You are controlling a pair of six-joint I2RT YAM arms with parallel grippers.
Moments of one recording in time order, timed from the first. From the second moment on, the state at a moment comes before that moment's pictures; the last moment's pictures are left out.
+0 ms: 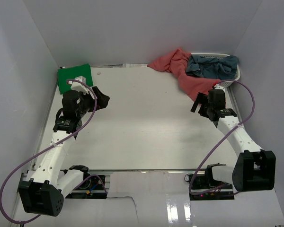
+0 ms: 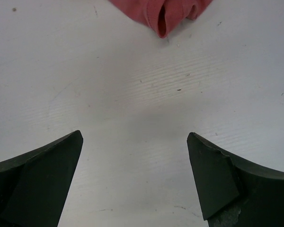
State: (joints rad) left arm -0.13 0.99 0.85 -0.19 0.18 -0.41; right arm 0.12 1.19 0.83 -0.37 0.10 0.36
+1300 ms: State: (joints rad) left arm -0.13 1.00 0.85 -0.19 0.20 -0.41; right arm 0.05 1.87 1.23 -0.15 0.24 0.41
